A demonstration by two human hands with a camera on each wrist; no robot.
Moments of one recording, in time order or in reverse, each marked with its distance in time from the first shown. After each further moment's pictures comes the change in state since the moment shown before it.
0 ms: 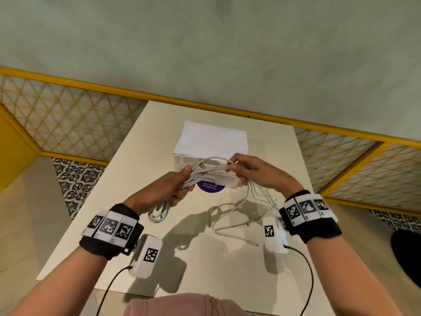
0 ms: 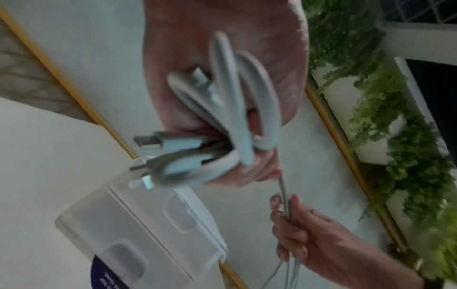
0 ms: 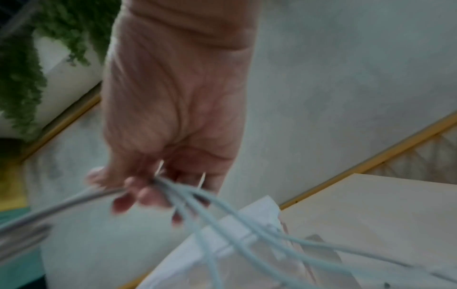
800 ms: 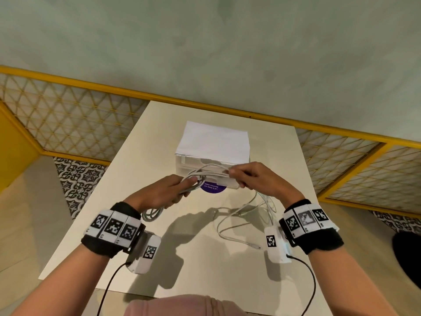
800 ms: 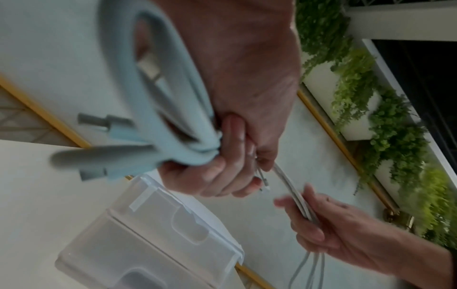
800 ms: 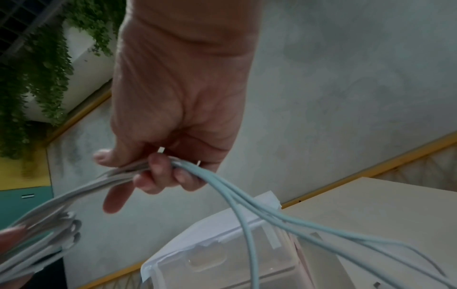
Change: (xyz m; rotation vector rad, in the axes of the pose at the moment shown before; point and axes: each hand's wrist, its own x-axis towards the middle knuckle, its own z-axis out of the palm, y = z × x) left_hand 0.005 -0.008 -0.008 0.321 0.037 -0.101; right_hand -0.005 0.000 0.014 -0.024 0.073 -0.054
